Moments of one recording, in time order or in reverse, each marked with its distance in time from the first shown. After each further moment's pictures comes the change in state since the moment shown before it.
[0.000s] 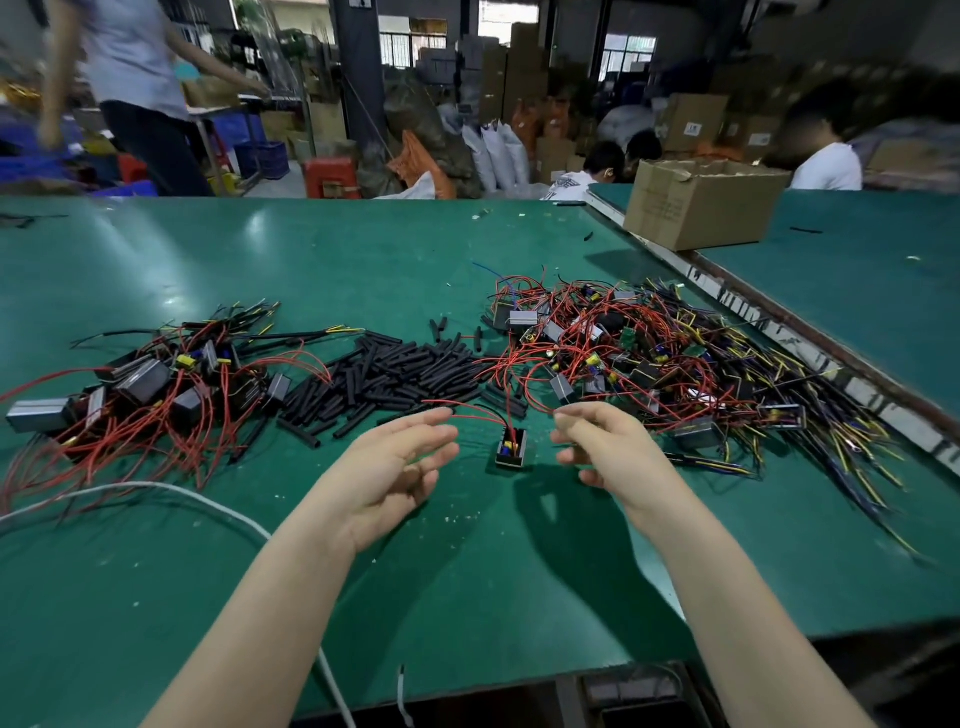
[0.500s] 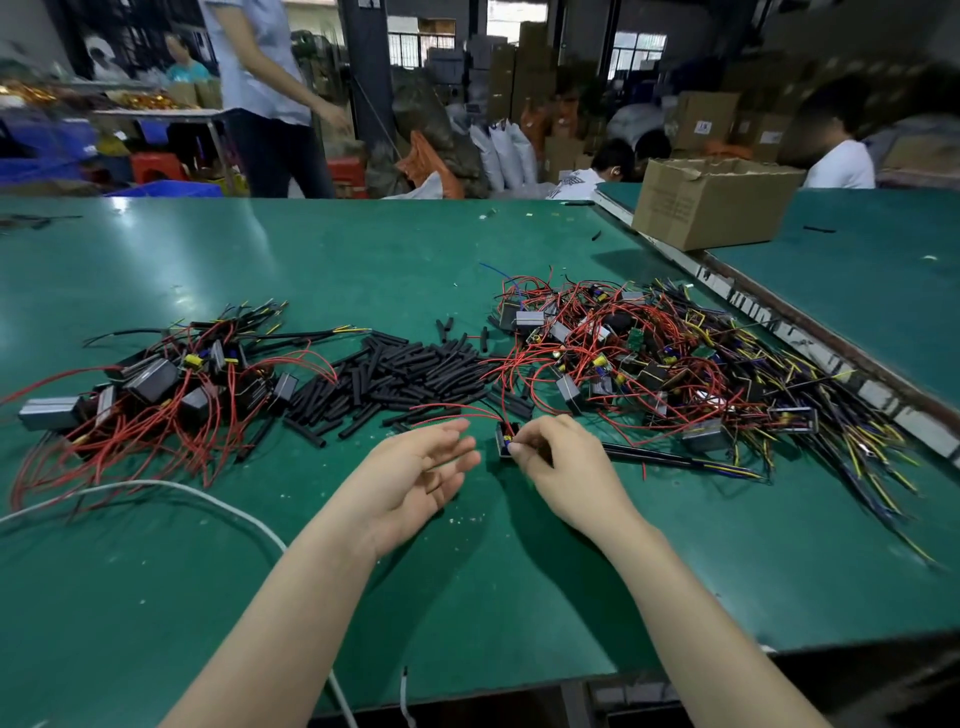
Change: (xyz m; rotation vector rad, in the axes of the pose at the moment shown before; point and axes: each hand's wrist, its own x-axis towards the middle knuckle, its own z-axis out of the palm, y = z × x) left_hand 0.008 -0.011 0.008 -0.050 -0.017 -0.047; right_hand 0.008 0.021 0.033 -0.740 0.017 -0.432
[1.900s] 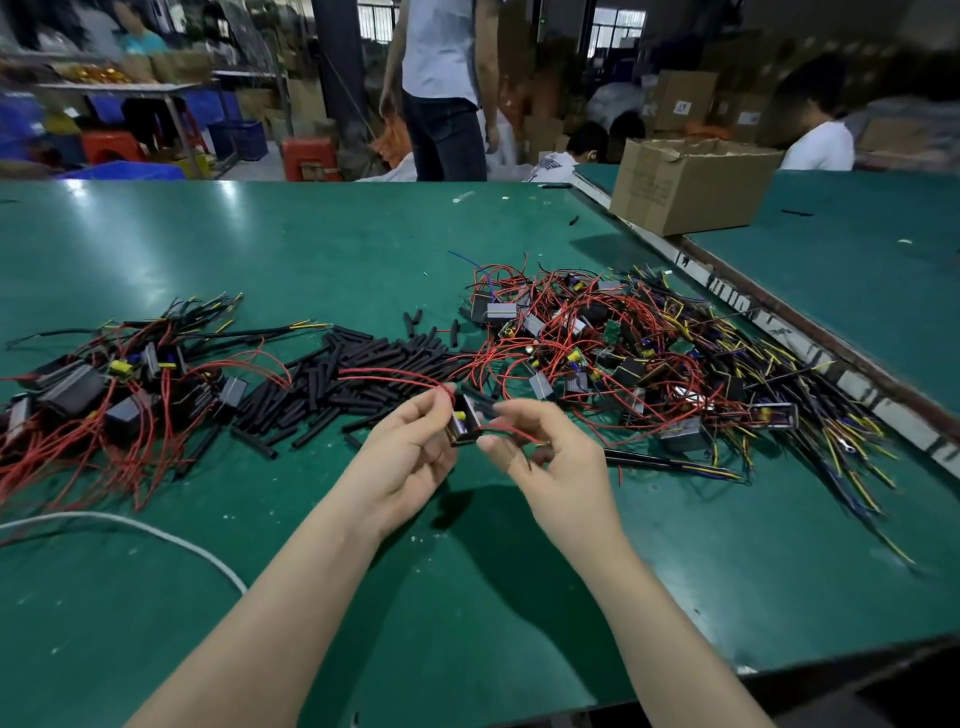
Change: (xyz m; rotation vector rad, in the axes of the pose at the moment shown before) left_hand 0.048 -0.008 0.023 -0.154 -0.123 0.131; right_hand -0.009 0.001 -0.004 0.615 0.255 -0.119
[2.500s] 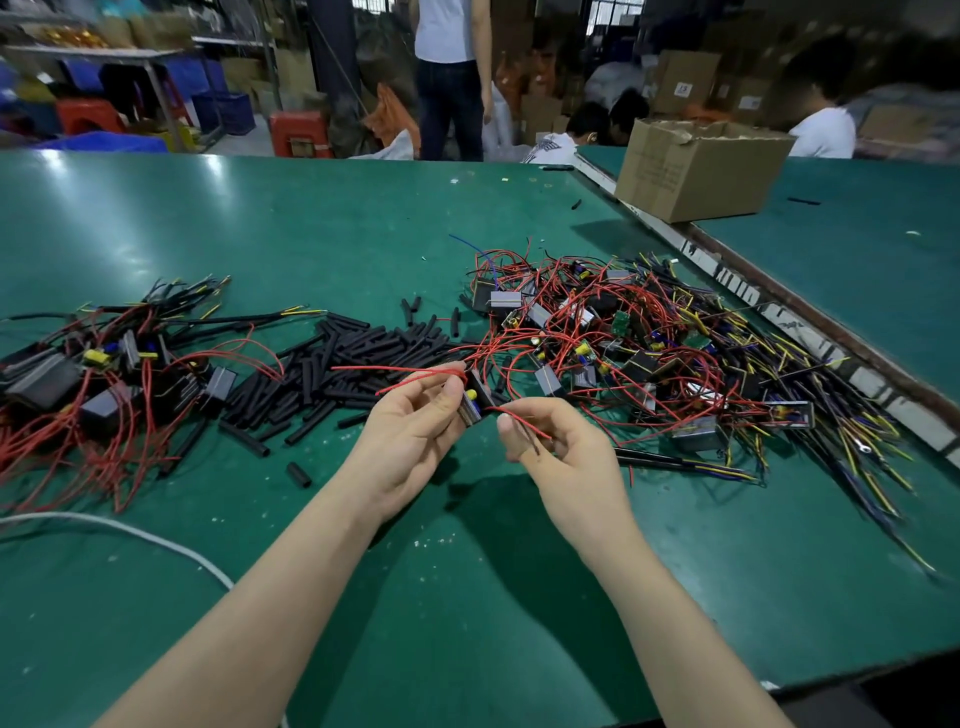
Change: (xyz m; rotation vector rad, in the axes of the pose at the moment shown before) left_hand 0.014 0.000 -0.001 -0.029 -0.117 0.169; right_hand 0.006 0.003 0.004 0.150 -0.011 0.192
